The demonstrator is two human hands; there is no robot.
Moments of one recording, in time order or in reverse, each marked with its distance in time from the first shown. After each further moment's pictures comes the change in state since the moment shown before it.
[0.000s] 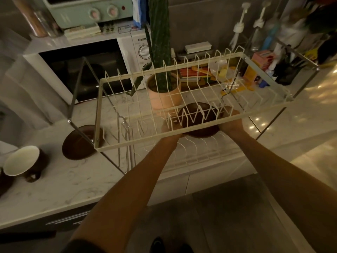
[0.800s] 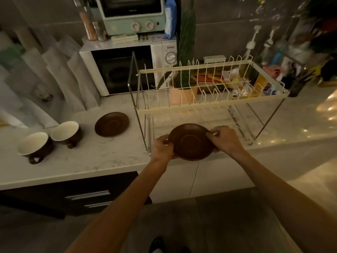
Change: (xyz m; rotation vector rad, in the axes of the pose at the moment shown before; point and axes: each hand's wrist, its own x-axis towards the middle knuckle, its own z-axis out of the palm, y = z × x) left_hand -0.154 -0.021 -0.091 0.133 0.122 0.073; right_hand -0.136 -0.045 -0.008 0.095 -0.241 -0.111
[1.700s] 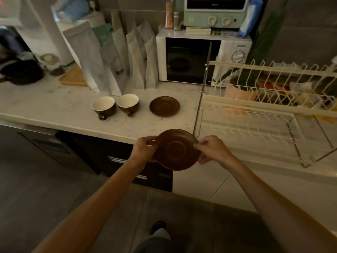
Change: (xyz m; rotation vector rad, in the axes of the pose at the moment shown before) left_hand -0.057 -0.058 -0.177 0.064 0.214 -0.083; right_hand -0.057 -0.102 0.111 0.210 -0.511 -0.078
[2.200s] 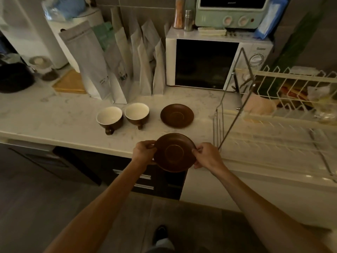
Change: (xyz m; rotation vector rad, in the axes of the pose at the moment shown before) left_hand 0.106 -0.016 -0.070 -0.057 0.017 -0.141; right_hand 0.079 -0.044 0.088 -0.170 0.190 0.095
